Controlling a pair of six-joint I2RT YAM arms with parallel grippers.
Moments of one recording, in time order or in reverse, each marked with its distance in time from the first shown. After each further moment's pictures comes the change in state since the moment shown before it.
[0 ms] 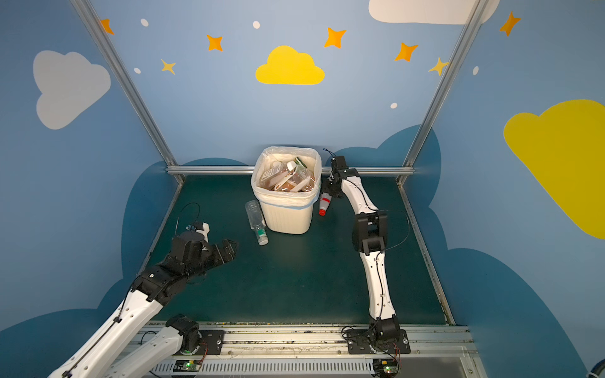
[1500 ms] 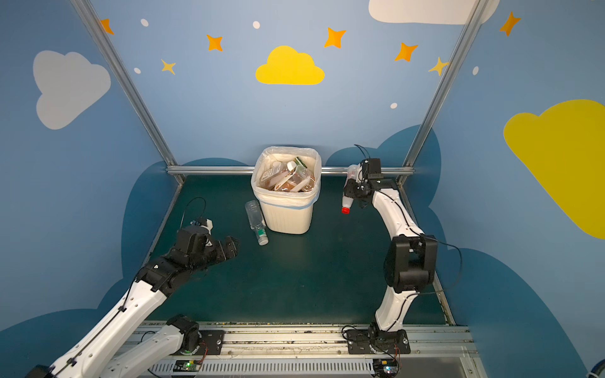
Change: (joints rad) left arm 0.000 0.097 0.077 -0.039 -0.008 0.039; right arm -0.118 -0.856 -0.883 0.296 -0.016 -0.033
